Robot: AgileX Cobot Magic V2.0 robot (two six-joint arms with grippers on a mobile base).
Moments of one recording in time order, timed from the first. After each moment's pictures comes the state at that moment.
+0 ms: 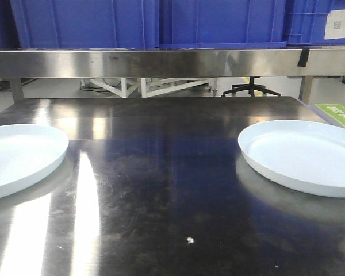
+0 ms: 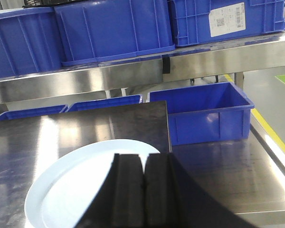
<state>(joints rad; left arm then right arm) -0.03 -0.01 0.01 0.14 0.04 -0.18 0.01 -0.01 0.03 -0.02 0.04 0.21</state>
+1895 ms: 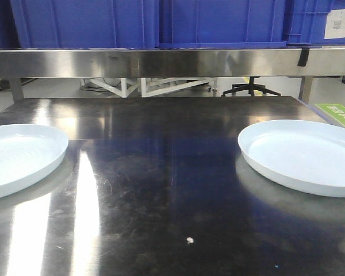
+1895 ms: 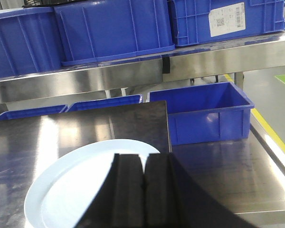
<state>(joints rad) -0.03 0.97 -0.93 0.06 0.80 -0.06 0.01 -0.01 0.03 -0.02 0.04 0.21</state>
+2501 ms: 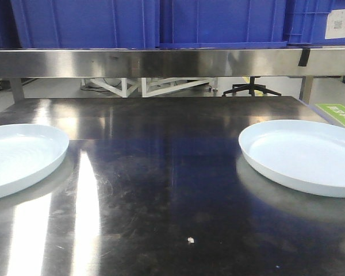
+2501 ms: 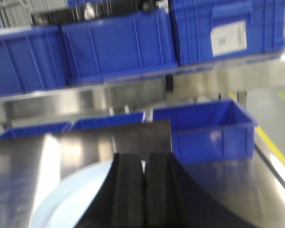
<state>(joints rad) -0.03 0.97 -0.93 0.04 0.80 -0.06 0.01 -0.01 0.03 -0.02 -0.06 0.21</state>
